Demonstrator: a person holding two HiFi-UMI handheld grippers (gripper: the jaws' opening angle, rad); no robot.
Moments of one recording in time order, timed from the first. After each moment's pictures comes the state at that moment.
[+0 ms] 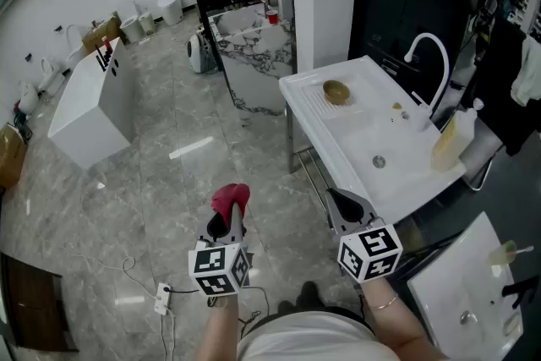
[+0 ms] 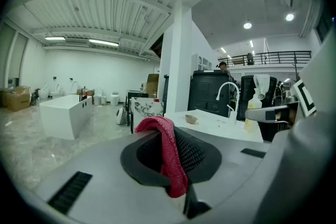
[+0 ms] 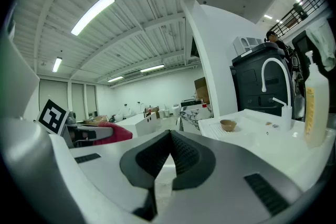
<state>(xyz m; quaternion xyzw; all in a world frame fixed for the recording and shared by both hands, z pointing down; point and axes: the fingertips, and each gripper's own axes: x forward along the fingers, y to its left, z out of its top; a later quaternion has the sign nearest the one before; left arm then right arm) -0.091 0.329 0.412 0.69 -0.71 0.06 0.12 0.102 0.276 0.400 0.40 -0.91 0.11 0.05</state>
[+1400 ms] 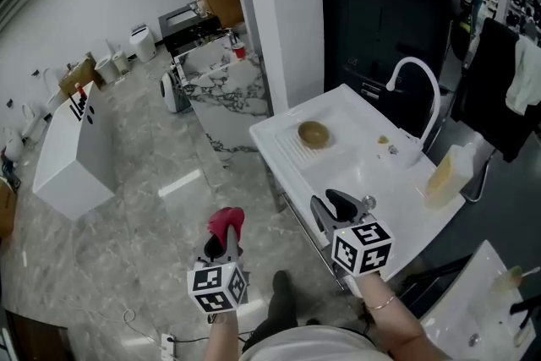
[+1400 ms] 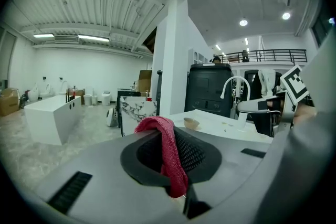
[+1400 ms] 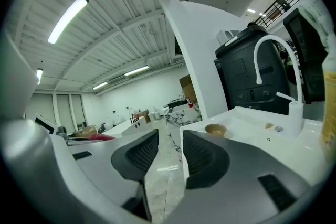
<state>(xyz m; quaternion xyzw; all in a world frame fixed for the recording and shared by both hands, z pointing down) -0.068 0.138 0.428 0.72 -0.68 0.08 0.13 0.134 0.070 0.411 0.44 -0.88 0.17 0.02</state>
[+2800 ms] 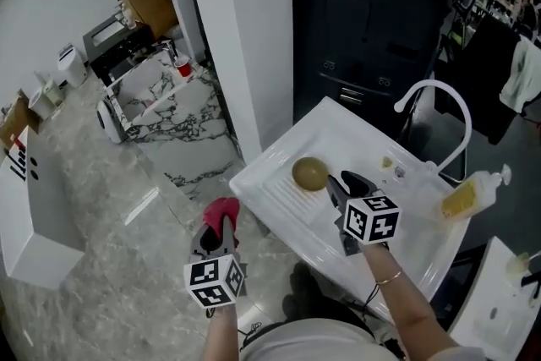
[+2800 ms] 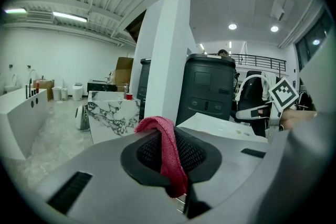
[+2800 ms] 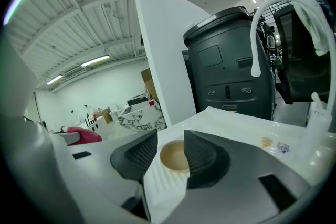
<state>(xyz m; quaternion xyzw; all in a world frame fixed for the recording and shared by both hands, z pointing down) -0.143 -0.204 0.453 0.80 -0.57 0.09 0.15 0.128 -0.235 0.462 0.61 -0.76 0.22 0.06</state>
